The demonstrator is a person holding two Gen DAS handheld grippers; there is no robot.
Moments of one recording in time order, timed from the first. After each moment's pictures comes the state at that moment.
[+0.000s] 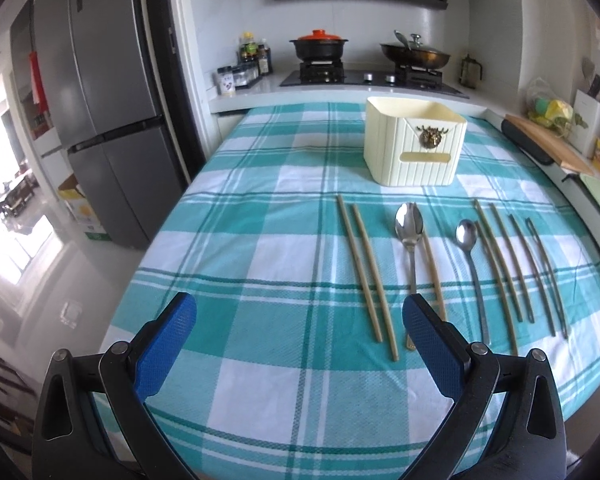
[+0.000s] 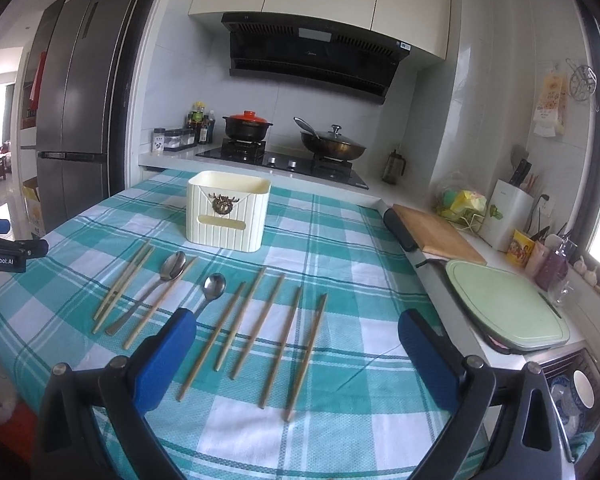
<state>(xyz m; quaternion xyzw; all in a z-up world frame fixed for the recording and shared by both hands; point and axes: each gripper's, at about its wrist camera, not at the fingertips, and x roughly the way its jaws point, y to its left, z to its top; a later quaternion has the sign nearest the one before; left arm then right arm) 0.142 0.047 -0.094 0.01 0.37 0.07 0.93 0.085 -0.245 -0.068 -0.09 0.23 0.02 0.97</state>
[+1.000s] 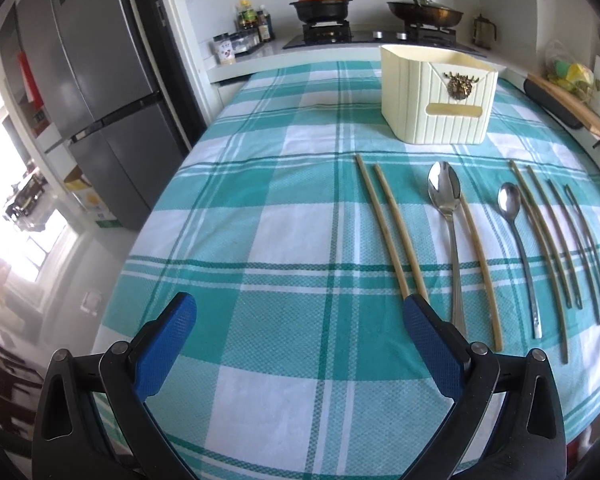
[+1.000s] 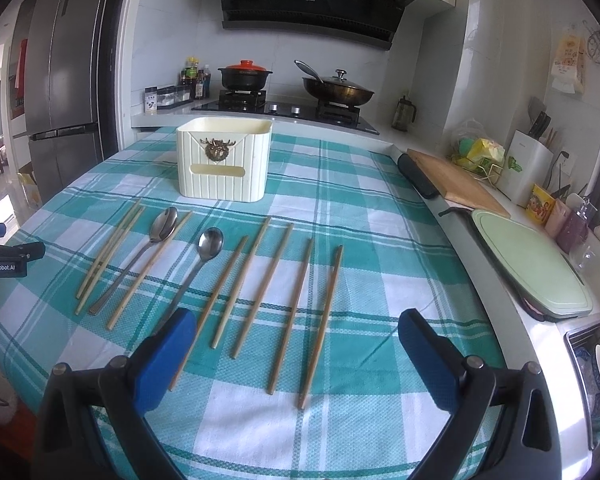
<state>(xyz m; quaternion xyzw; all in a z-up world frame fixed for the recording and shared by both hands) 0.183 0.049 -0.135 0.04 0.42 0.10 0.90 0.131 -0.245 -0.103 -0.07 0.32 0.01 0.95</state>
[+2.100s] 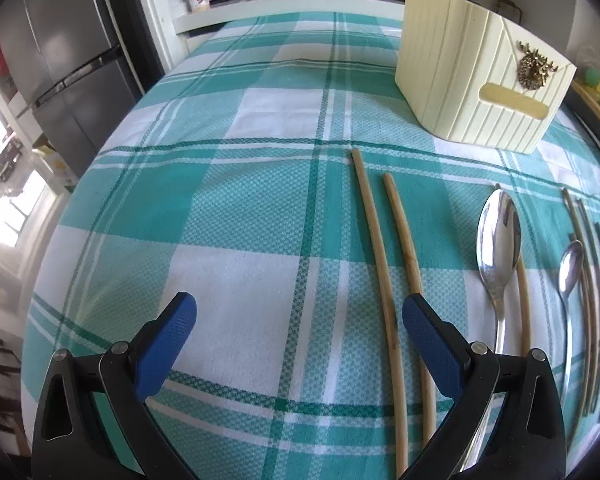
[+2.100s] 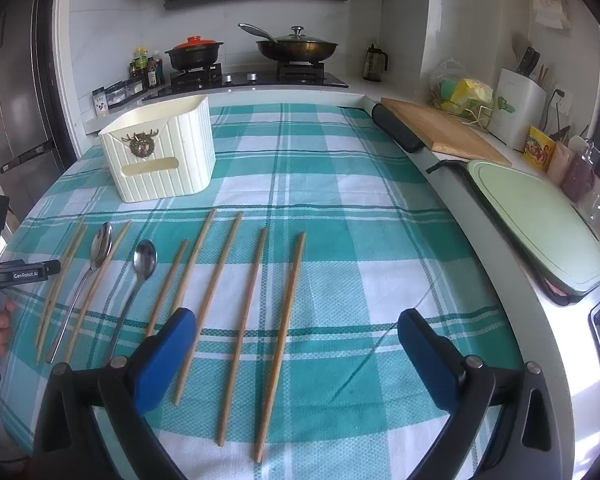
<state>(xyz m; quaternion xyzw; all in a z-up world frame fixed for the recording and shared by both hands) 0.318 0.057 -0.205 -0.01 0.49 0.08 0.87 0.211 -0.298 -0.126 0.00 0.38 -0.02 0.92</state>
